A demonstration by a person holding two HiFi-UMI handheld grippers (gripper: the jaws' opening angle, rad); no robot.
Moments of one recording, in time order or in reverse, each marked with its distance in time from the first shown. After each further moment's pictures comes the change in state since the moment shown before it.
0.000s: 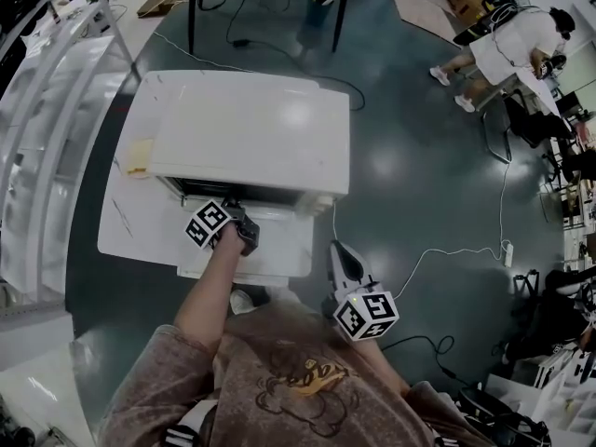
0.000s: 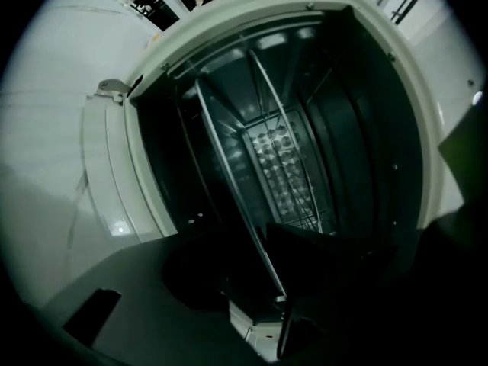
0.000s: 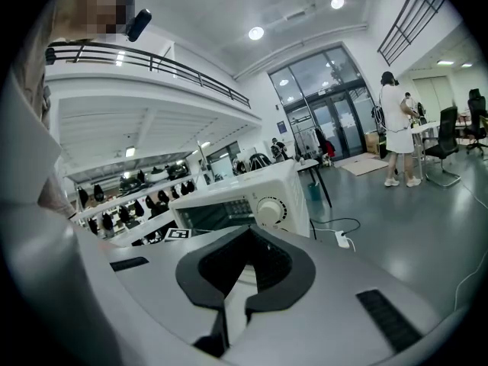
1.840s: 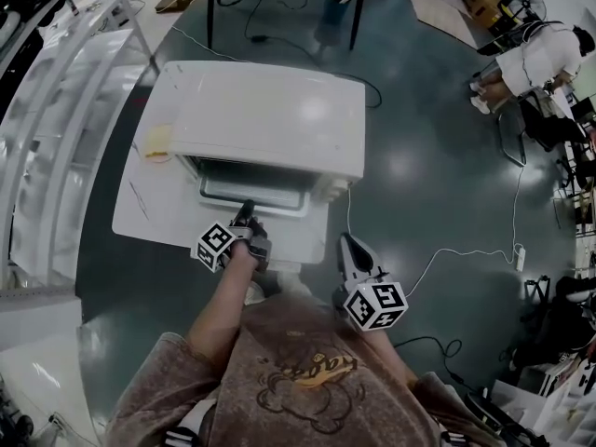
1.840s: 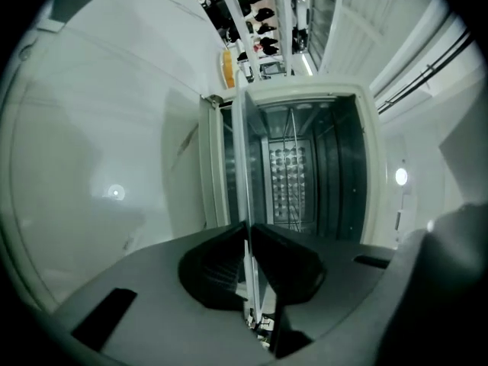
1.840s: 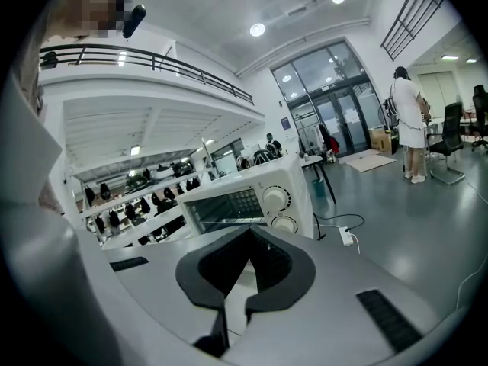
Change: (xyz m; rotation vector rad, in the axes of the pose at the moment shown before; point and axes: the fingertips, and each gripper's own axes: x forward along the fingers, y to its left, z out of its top) left arm -0.078 0.018 -0.043 -0.300 -0.055 -0.030; right arm -0.011 0.000 -0.014 -0.001 0.028 0.038
